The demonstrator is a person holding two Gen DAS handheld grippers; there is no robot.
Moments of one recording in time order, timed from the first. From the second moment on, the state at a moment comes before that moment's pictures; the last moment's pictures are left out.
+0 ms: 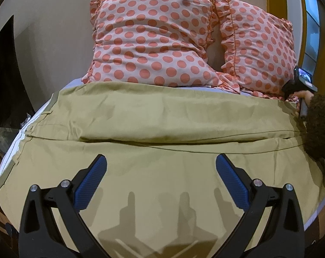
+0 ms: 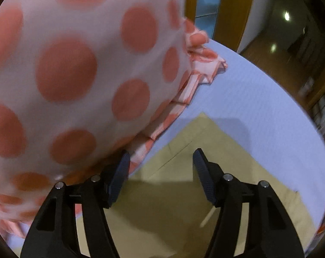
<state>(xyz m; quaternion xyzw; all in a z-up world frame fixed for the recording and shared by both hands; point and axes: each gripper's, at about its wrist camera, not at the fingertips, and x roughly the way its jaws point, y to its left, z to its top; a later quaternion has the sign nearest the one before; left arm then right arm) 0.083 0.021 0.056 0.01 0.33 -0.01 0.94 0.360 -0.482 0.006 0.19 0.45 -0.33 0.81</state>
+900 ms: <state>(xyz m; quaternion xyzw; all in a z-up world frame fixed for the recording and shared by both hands) 0.074 0.096 0.104 -0.09 0.28 -0.02 0.96 0.038 -0.506 -0.023 0.51 0.31 -0.06 0.80</state>
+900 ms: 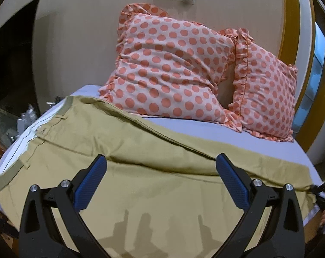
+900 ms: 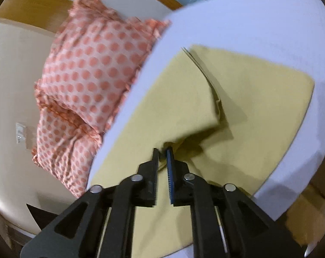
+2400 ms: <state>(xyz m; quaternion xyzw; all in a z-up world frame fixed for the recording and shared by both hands) -0.033 0.183 0.022 -0.29 0.39 -0.03 0.88 -0.050 -0.523 -0.015 0.49 0.22 -0.08 0.84</state>
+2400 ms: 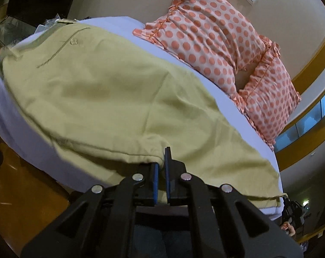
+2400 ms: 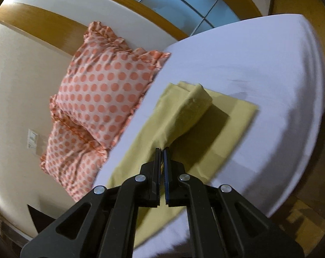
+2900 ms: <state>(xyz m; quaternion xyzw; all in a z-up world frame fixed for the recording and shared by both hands) -0.091 0.214 0.028 -0.29 0.32 0.03 0.90 -0.063 -0.534 -0.023 0.42 0.22 -0.16 0.86</state>
